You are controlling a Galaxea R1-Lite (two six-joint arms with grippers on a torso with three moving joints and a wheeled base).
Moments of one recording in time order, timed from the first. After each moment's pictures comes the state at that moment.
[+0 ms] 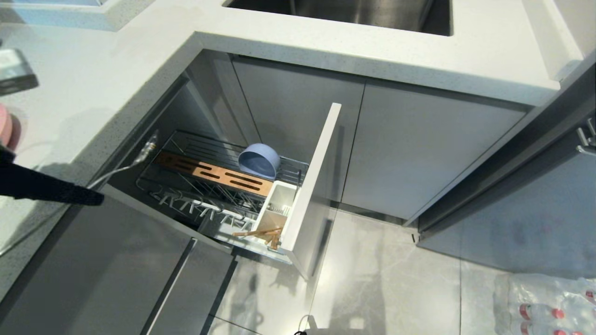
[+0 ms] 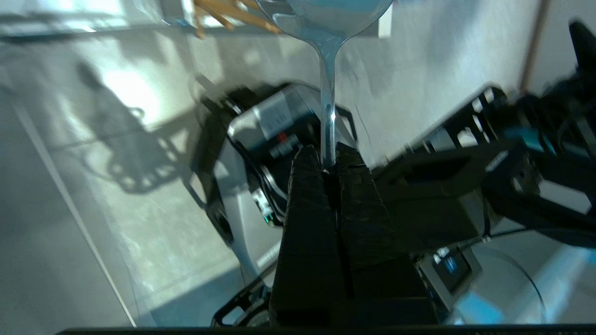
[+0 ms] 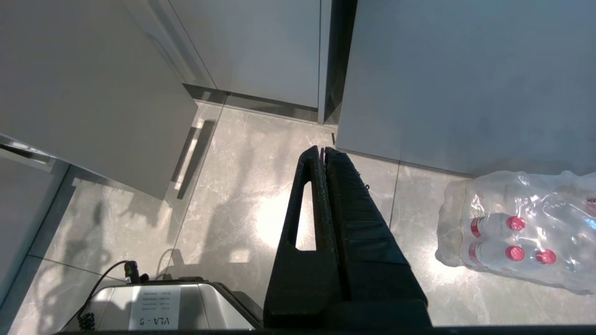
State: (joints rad) left arm 0.09 1.47 -1.85 1.45 -0.69 0.45; right arm 0.00 0.00 0.00 0.00 -0.02 0.05
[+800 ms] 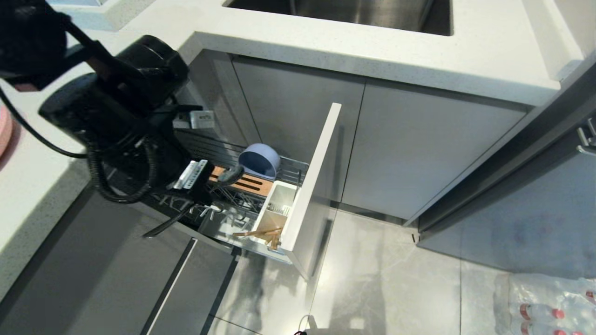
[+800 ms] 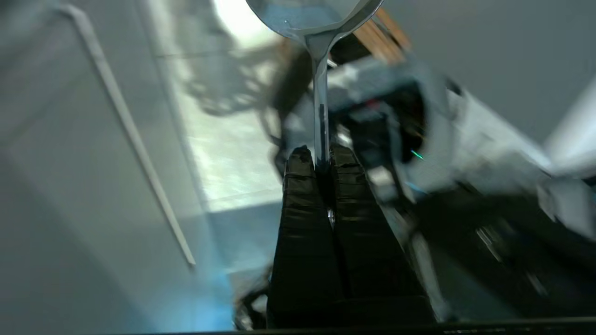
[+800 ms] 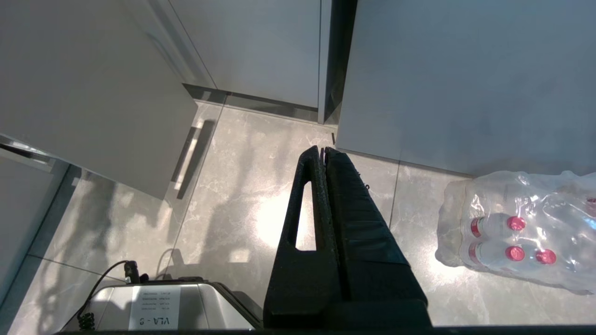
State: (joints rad) left arm -0.44 1.79 -1.95 1.21 0.06 -0.06; right arm 0.00 0.00 0.00 0.00 -0.02 0.05
